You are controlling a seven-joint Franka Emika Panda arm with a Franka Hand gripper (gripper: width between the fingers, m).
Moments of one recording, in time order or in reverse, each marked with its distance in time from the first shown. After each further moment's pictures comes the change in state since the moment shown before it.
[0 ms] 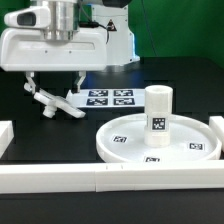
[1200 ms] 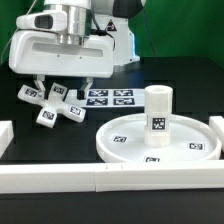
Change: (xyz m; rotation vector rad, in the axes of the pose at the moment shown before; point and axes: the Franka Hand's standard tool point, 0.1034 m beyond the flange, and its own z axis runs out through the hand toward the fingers) arm 0.010 -0.012 0.014 -0.054 0.029 -0.130
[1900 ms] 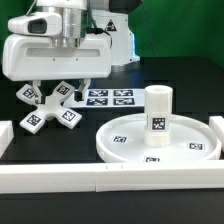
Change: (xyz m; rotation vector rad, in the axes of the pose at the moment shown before) arm 0.020 0.019 0.002 0.076 -0.066 -0.008
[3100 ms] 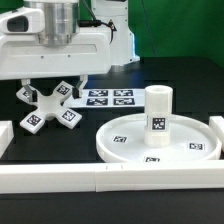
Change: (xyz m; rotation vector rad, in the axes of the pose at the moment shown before) arm 0.010 0.010 -0.009 0.112 -0.129 0.315
